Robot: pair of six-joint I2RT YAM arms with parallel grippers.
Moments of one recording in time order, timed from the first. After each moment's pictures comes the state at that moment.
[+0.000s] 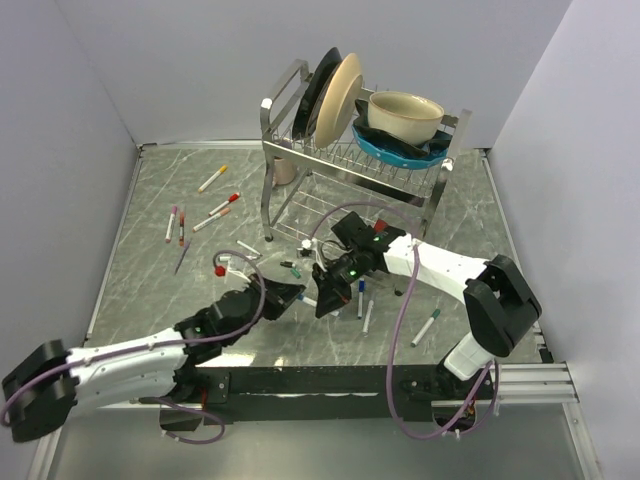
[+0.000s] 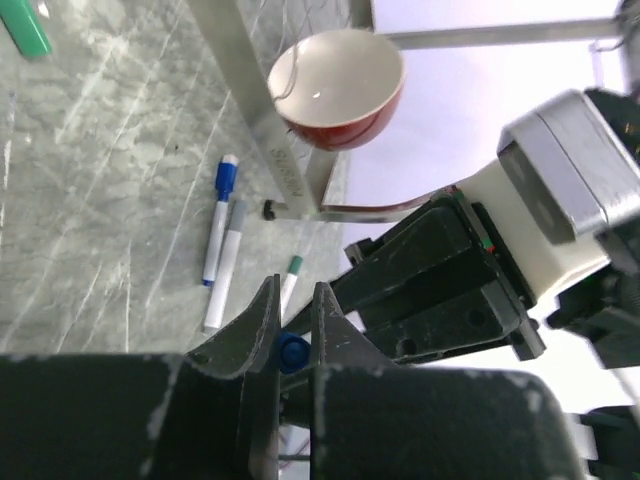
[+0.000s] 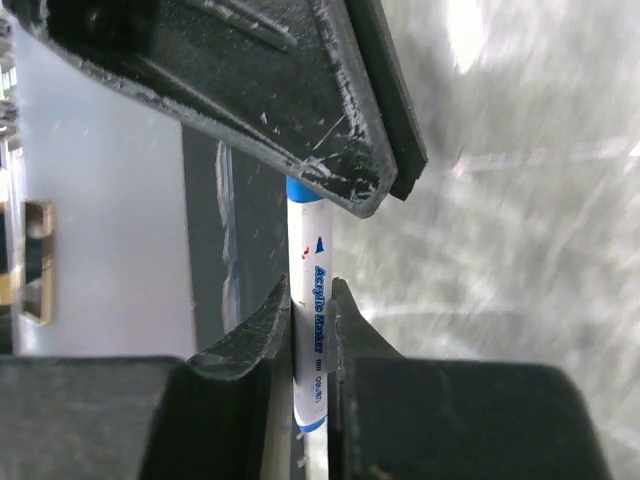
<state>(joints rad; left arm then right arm) -1.02 0.88 0.24 0.39 -0.37 -1.49 0.72 1.58 1.05 -0.63 -0.89 -0.32</state>
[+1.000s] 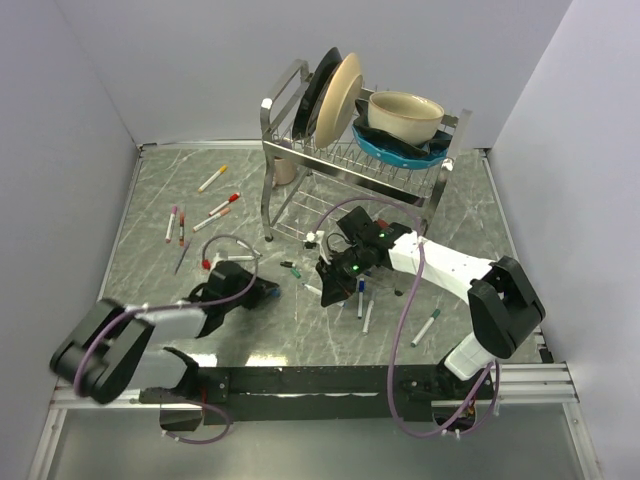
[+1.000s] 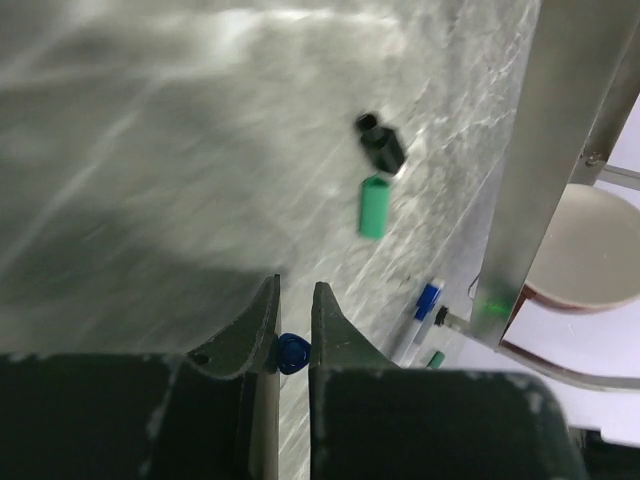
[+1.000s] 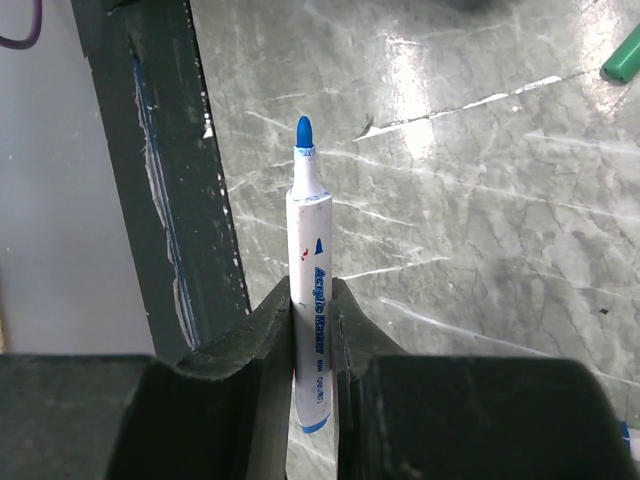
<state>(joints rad) -0.51 1.29 0.24 0.41 0.03 -1.36 0.69 1.57 1.06 -0.60 -0.75 -0.28</state>
